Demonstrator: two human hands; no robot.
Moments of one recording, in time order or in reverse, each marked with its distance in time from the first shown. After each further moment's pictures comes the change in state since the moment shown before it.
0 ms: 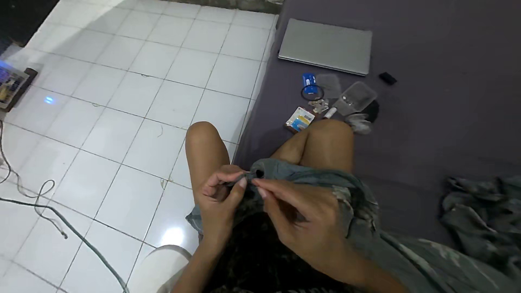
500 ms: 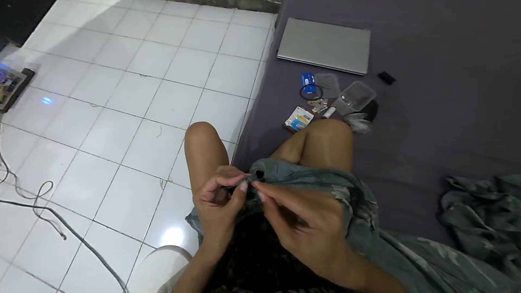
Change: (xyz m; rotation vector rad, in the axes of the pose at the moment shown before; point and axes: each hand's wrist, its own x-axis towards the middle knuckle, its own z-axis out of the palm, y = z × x) left_hand 0.000 0.001 0.000 0.035 -0.048 0.093; right_hand 0.000 -0.003 -0.001 -0.001 0.030 -0.030
